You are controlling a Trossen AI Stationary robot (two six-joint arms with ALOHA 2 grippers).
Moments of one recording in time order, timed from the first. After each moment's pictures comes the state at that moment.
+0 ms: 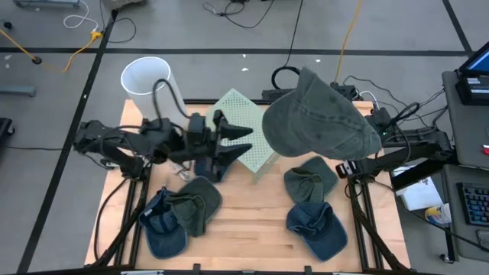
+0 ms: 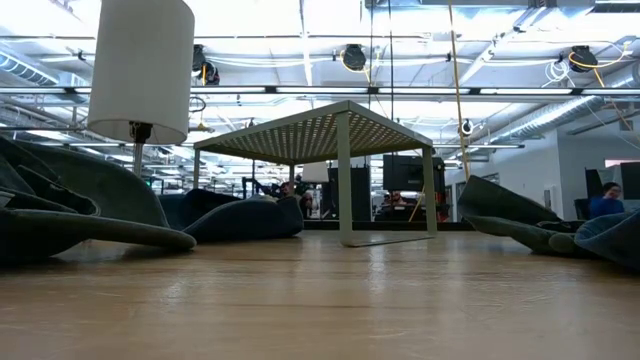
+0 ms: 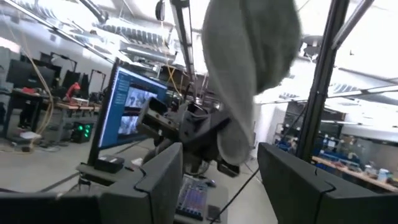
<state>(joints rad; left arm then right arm) -0.22 1.45 1.46 0.40 -0.23 -0.16 0.02 1.09 1.00 0.96 -0.50 0.11</state>
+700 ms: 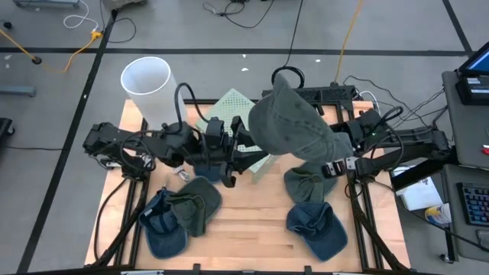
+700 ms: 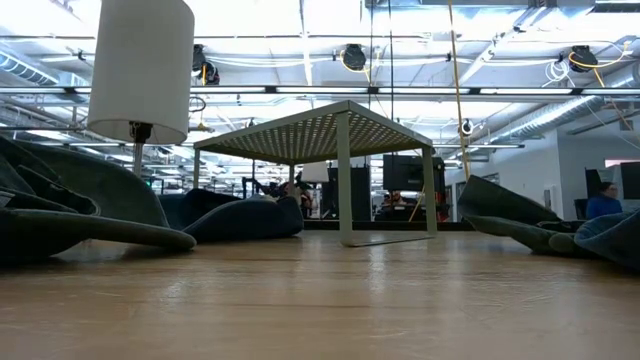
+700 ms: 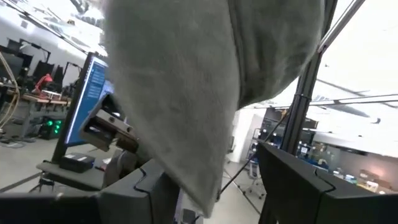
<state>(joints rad) -0.20 1.57 1.53 0.48 -0.14 -0.24 0.02 1.13 1.00 0.86 -0.44 0.01</state>
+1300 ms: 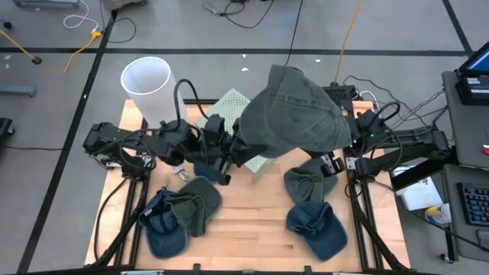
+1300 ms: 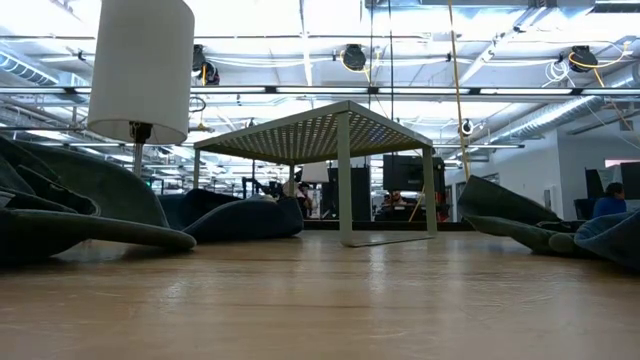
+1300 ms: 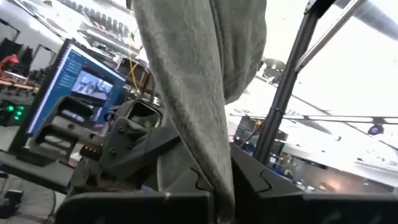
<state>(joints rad) -0.19 1.57 1.53 0.51 -0.06 -0.37 0.02 1.13 1.00 0.83 -0.34 0.14</state>
